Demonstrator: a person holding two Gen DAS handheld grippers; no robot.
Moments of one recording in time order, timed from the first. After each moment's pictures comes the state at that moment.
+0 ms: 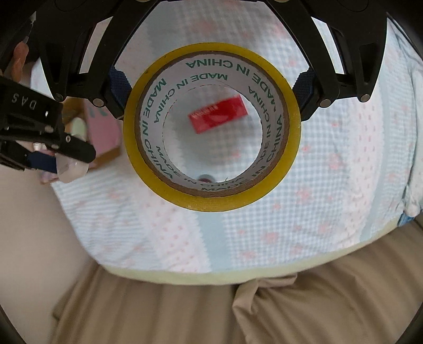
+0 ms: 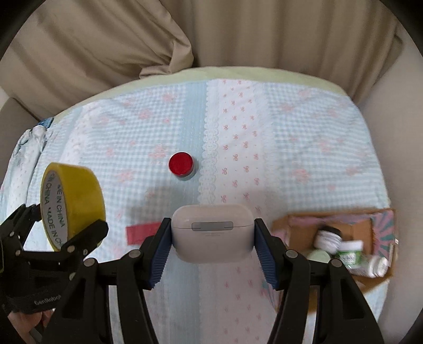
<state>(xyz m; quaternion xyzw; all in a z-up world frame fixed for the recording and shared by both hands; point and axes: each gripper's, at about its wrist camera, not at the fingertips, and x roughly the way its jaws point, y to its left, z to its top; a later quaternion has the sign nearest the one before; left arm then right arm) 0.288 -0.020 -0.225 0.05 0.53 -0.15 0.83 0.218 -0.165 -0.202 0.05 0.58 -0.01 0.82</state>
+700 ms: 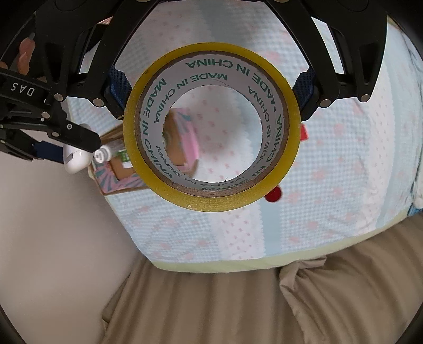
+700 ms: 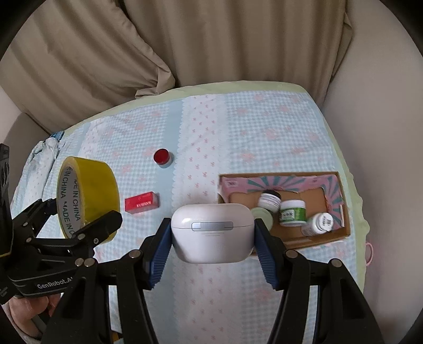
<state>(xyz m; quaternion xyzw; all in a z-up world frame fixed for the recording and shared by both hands) 0.164 -0.145 -0.150 0.03 0.51 -0.19 0.84 0.084 -0.273 -0.107 0.08 0.55 -0.01 0.83</state>
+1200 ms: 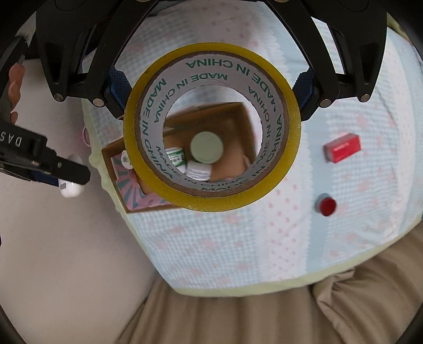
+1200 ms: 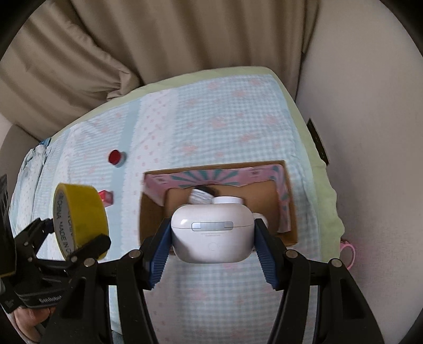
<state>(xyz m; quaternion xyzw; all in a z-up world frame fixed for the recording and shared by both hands) 0.155 -0.300 -0.208 0.04 0.56 -0.20 0.81 0.081 -0.449 -0.142 0.10 0.57 -0.03 0.82</state>
